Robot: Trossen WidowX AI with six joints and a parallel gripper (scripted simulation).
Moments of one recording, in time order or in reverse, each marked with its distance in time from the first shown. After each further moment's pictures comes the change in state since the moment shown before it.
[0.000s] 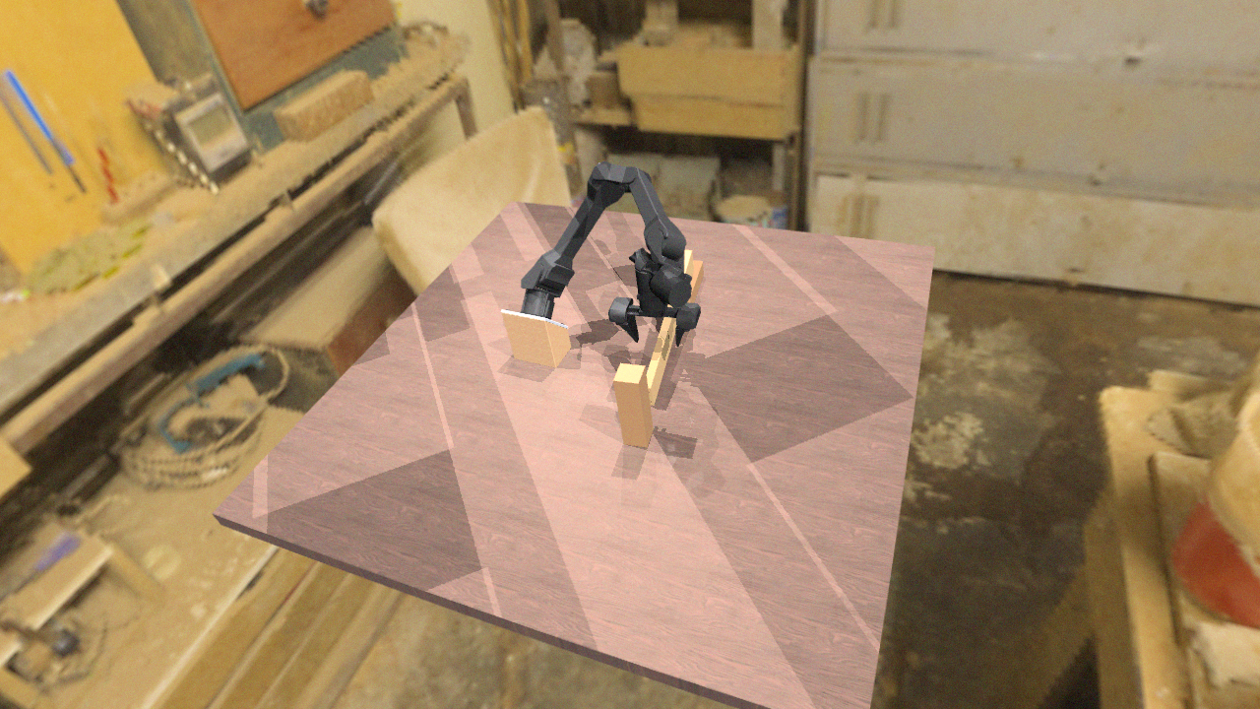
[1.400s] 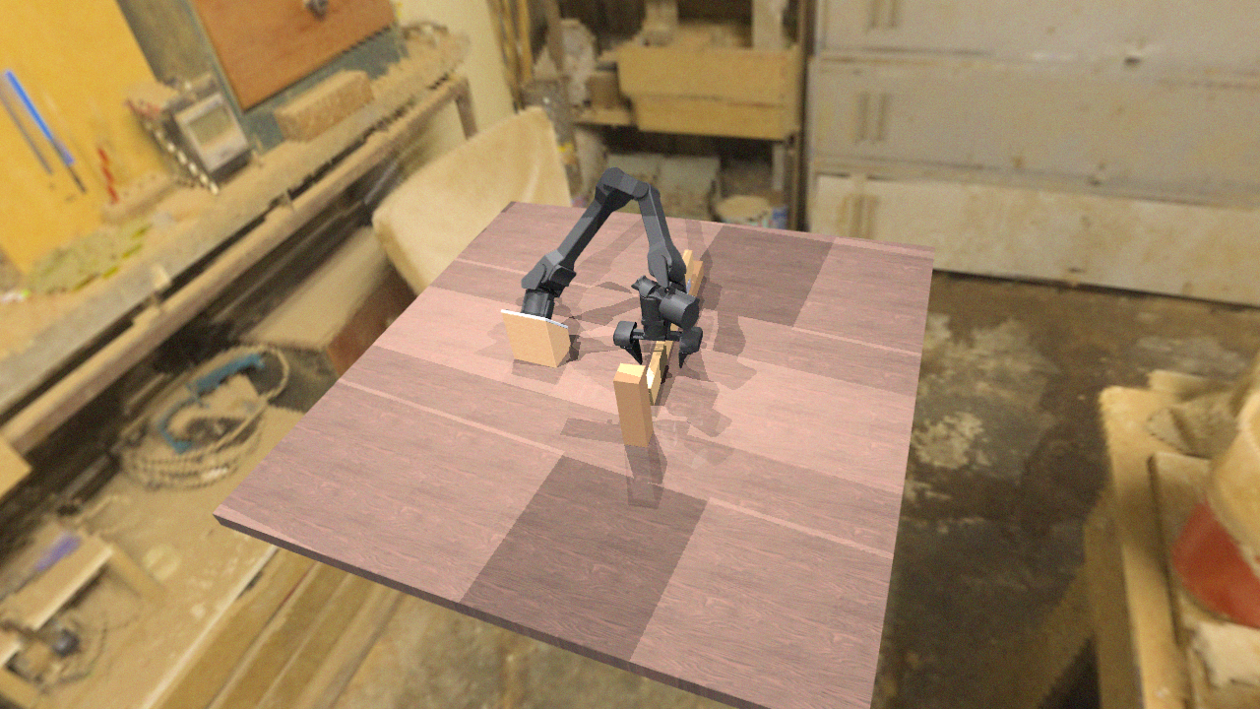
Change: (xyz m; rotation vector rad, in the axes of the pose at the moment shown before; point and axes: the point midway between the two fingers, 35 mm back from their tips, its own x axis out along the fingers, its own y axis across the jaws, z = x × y) arm 0.065 -0.002 0.002 -0.017 -0.002 -0.002
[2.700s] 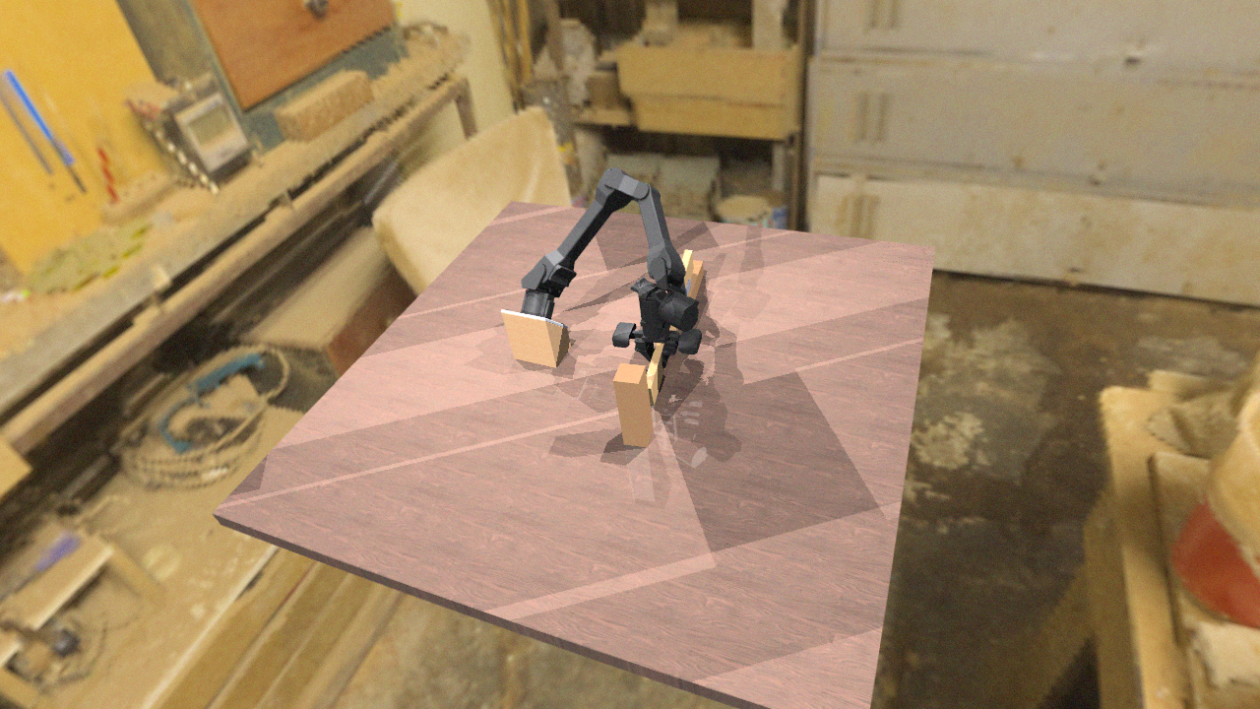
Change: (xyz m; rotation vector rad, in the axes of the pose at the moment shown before) arm 0.005 0.003 0.000 0.009 -0.005 0.005
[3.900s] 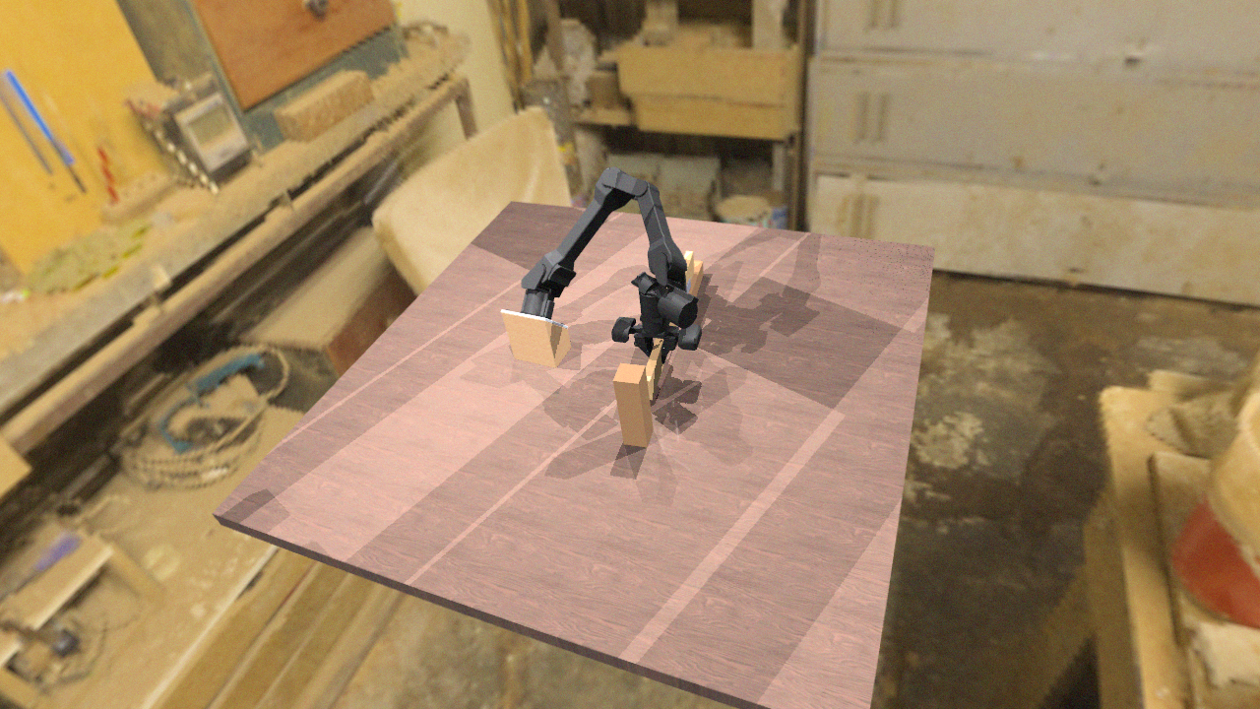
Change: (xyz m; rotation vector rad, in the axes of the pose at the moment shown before) arm -0.014 0.000 0.000 0.005 -0.004 0.014
